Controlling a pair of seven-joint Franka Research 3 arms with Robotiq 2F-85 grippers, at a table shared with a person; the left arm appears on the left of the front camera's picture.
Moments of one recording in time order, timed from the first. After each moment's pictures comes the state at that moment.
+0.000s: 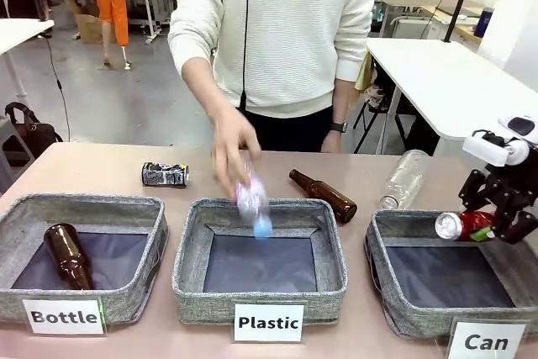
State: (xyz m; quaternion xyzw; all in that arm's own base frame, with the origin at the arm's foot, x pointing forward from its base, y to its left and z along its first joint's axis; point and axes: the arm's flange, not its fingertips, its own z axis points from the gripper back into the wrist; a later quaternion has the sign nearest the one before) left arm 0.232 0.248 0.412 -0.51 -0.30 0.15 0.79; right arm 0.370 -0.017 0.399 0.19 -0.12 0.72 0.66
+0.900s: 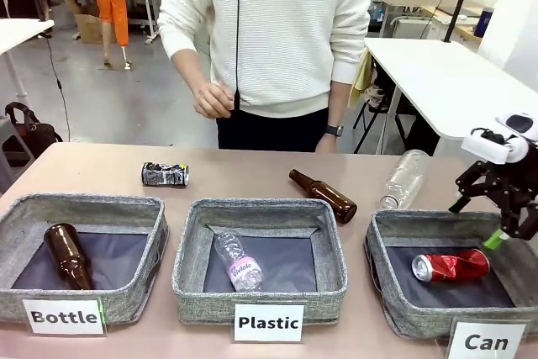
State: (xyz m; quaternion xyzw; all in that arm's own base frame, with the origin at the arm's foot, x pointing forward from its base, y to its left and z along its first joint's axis) left arm 0.232 0.248 0.412 -0.51 -0.30 0.15 0.79; right arm 0.374 -0.016 0.403 0.19 -0.12 0.73 0.65
